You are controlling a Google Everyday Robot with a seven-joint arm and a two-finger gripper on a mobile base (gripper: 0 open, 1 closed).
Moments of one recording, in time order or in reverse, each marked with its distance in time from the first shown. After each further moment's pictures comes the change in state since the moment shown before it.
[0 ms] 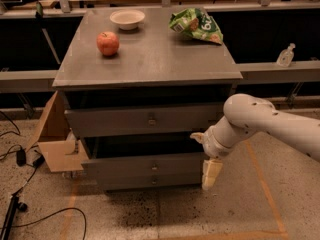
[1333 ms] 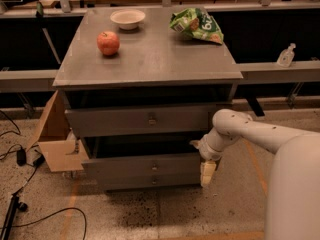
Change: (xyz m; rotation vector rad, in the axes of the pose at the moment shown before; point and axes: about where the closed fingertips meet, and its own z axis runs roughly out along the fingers) arm 0.083 -0.062 0.121 -0.041 0.044 -0.028
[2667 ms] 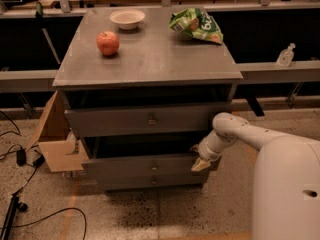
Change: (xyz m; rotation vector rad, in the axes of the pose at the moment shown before) arm 0.019 -0.021 0.044 -0.018 -0.056 0.052
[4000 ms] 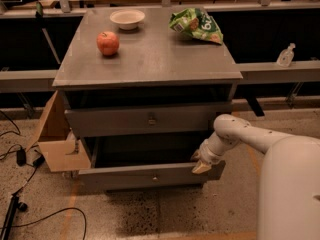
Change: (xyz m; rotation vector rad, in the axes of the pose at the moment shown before) arm -0.004 0.020 -0.008 -0.026 -0.001 0.019
